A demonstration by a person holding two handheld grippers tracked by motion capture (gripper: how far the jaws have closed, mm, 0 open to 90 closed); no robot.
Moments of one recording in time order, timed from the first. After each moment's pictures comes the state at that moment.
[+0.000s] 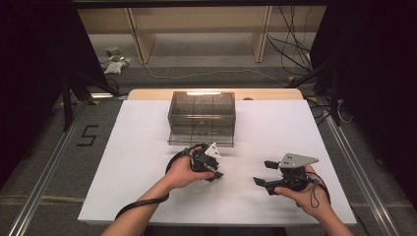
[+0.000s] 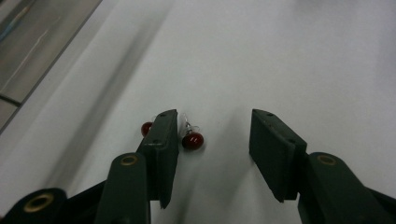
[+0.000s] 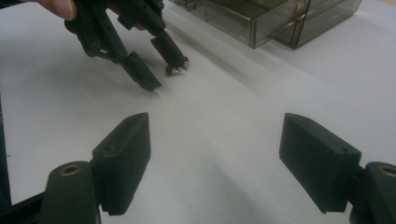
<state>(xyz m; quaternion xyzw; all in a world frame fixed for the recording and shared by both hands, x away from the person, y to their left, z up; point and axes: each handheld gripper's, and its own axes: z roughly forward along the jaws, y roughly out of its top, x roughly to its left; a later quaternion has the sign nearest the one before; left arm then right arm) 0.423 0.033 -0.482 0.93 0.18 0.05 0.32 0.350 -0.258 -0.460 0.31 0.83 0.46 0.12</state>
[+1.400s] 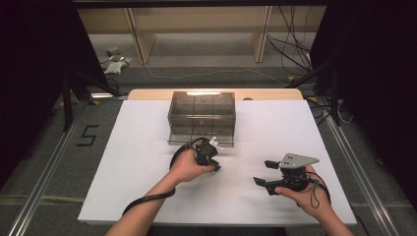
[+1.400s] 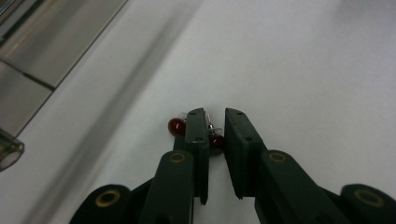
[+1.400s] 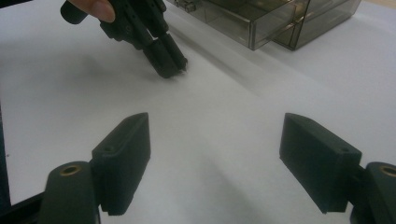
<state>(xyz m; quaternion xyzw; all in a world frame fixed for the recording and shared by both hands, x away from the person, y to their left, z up) 0.439 0.028 -0.474 0.93 0.24 0.03 0.28 0.350 -0.259 -0.459 0.31 0.83 0.46 0.13</state>
